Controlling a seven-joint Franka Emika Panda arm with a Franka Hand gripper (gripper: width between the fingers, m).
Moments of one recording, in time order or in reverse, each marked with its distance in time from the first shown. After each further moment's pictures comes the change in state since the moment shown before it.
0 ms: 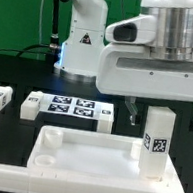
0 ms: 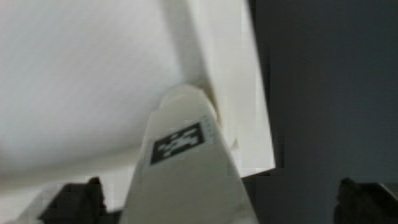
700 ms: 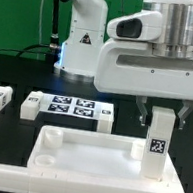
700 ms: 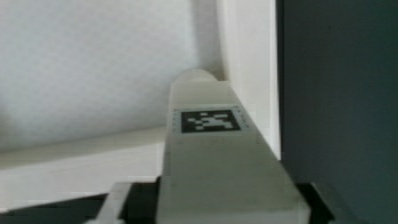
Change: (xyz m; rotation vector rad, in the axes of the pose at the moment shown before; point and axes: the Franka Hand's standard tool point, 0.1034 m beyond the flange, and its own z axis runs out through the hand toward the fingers) arm 0.001 0.002 0.000 0.006 0.001 0.236
